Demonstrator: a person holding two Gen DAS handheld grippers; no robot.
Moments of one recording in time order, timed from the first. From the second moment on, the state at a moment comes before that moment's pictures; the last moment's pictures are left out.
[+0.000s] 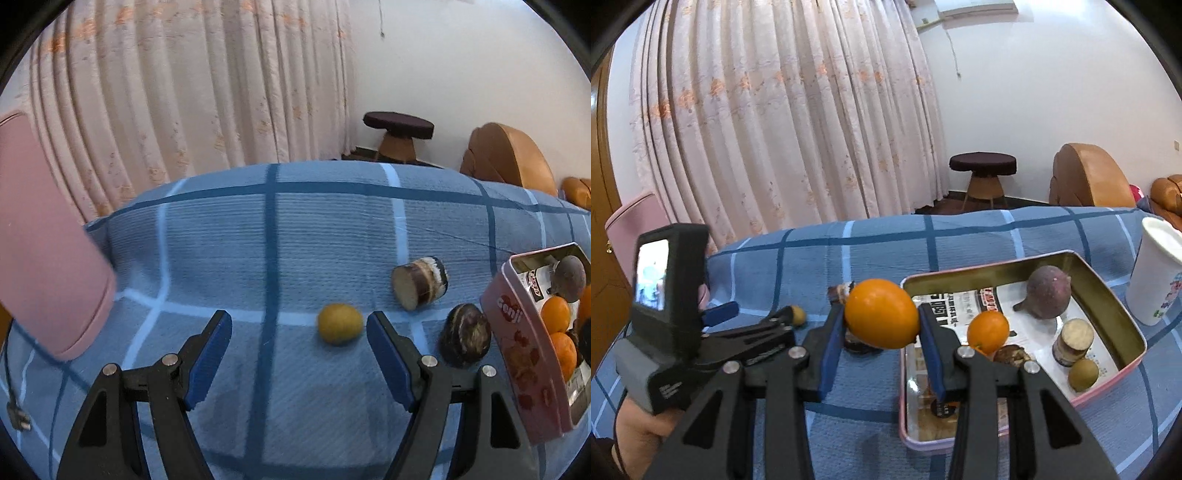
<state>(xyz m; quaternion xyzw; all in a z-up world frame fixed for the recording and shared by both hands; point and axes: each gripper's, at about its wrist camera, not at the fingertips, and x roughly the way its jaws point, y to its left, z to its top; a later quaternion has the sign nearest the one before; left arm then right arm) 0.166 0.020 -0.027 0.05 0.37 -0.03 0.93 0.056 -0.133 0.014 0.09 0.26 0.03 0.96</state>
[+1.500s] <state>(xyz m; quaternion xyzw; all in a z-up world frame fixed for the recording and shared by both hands) 0.106 0.008 -0.010 0.05 0.30 0.01 0.95 0.049 -0.132 0.008 0.06 0.25 0.02 0.97</state>
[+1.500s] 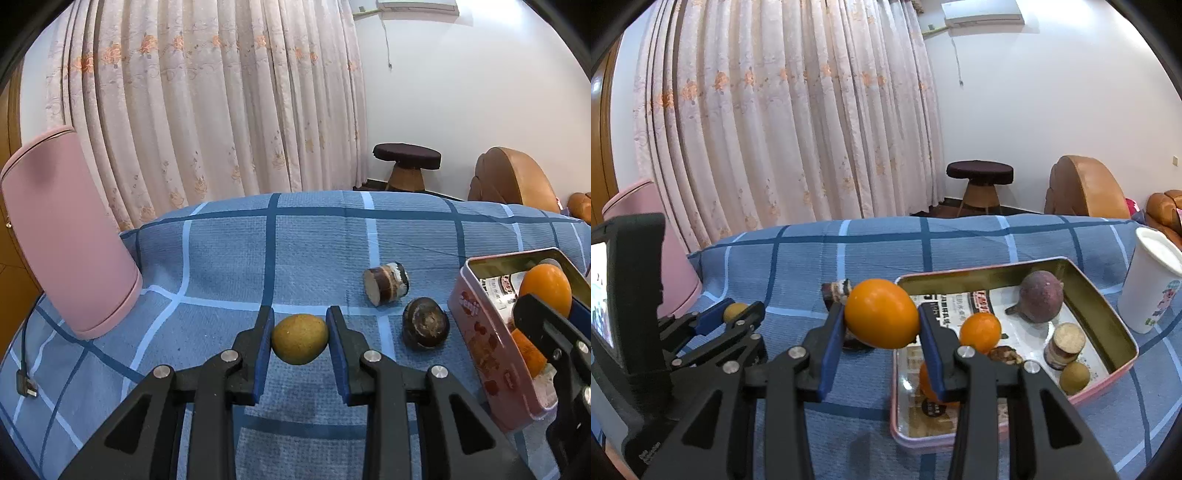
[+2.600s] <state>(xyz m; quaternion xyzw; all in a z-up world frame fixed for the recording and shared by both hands) 0.082 -0.082 0.010 0.04 0.27 -0.10 0.96 0.022 -0.271 0.020 0.09 0.23 -0.09 0.96</state>
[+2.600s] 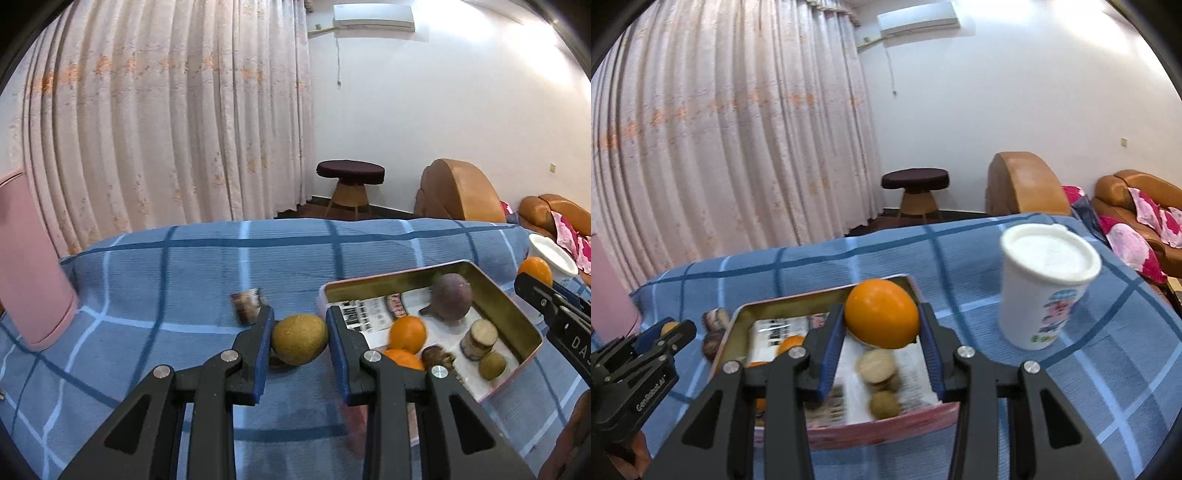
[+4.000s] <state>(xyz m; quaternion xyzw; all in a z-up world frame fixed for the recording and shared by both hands) 0.101 -0.132 0.011 0.05 0.27 -0.11 0.96 0.040 -0.281 0.013 0.08 0.23 -0.07 0.97</state>
